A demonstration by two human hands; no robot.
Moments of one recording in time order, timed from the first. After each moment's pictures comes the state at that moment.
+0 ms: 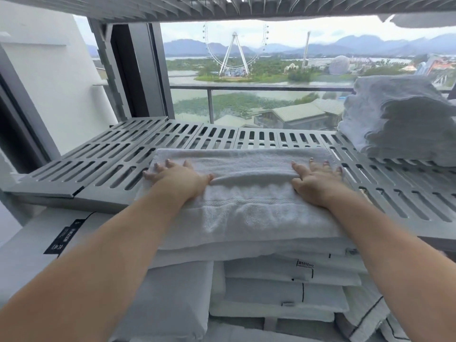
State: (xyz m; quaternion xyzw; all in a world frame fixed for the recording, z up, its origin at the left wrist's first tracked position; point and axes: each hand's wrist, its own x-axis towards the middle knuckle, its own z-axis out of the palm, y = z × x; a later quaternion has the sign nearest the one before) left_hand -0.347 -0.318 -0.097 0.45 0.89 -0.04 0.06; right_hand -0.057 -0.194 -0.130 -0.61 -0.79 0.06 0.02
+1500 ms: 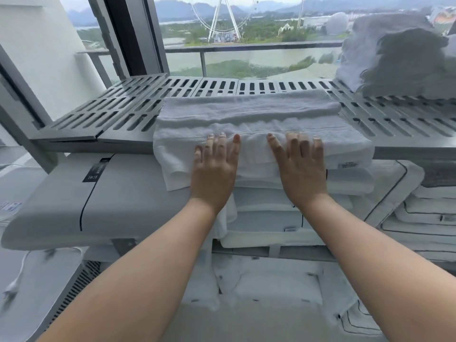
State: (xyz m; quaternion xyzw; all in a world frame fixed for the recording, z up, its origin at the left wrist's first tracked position) left_hand -0.279 -0.428 -0.217 0.64 0.67 0.14 -0.34; right_hand -0.081 -0.359 -0.219 -0.49 -0.80 -0.28 0.18
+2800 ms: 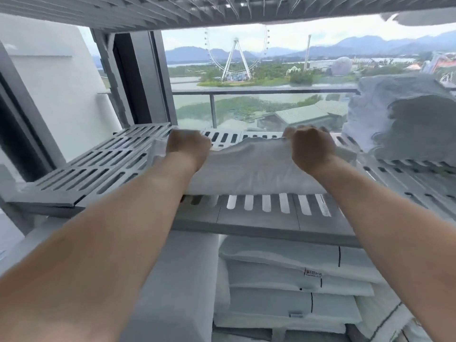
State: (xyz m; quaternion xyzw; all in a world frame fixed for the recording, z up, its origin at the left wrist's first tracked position) left_hand -0.351 -0.278 -0.048 0.59 0.73 -0.12 -0.33; right_hand -0.105 -0.167 -0.071 -0.51 -0.80 -0.26 0.17
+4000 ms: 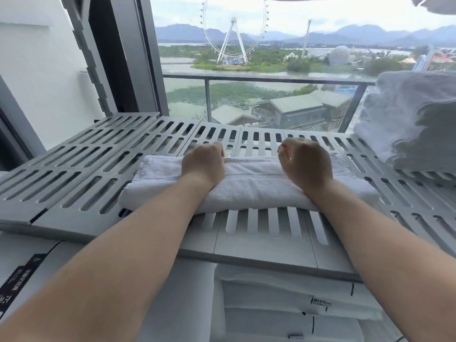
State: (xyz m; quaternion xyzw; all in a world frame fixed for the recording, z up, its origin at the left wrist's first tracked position) left_hand -0.362 -0.188 -0.124 0.60 0.76 0.23 -0.13; right_hand -0.134 -0.127 -0.112 -0.45 -0.81 -0.10 0.36
